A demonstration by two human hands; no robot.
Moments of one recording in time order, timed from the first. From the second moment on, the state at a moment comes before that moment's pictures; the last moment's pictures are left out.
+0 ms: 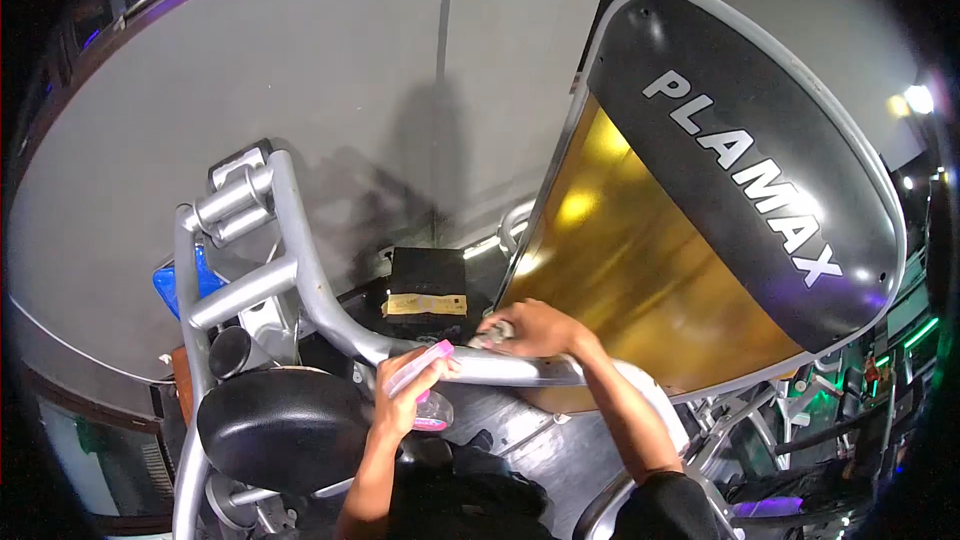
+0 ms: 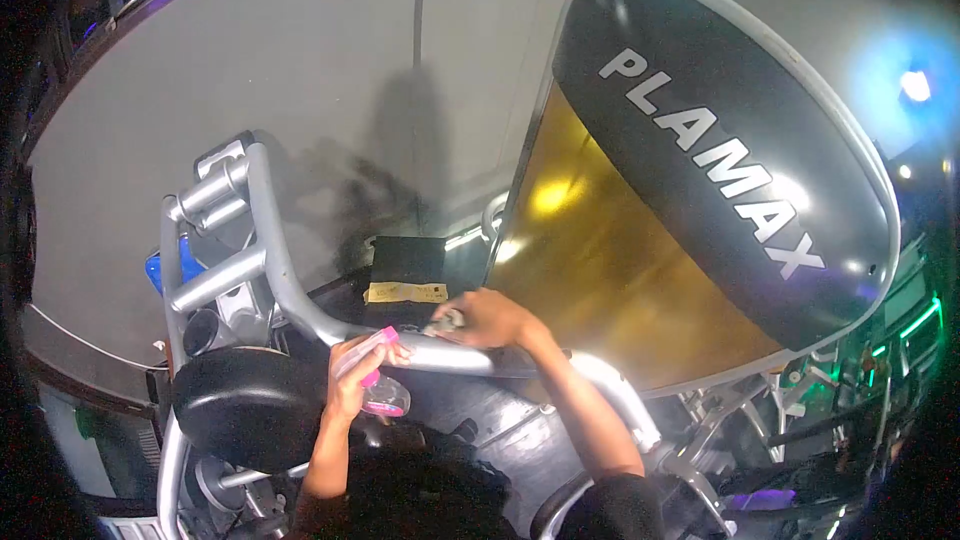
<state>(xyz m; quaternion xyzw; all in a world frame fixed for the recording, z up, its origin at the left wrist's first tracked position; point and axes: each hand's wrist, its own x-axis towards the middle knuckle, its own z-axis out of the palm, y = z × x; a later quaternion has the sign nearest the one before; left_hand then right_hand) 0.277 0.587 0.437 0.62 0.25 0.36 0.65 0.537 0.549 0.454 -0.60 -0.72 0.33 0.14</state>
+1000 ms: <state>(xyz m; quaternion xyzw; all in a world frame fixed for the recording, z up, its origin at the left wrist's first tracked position) 0.261 0.580 0.440 0.55 0.26 0.35 0.71 0.531 0.578 0.456 -0.53 -0.69 0.47 0.12</state>
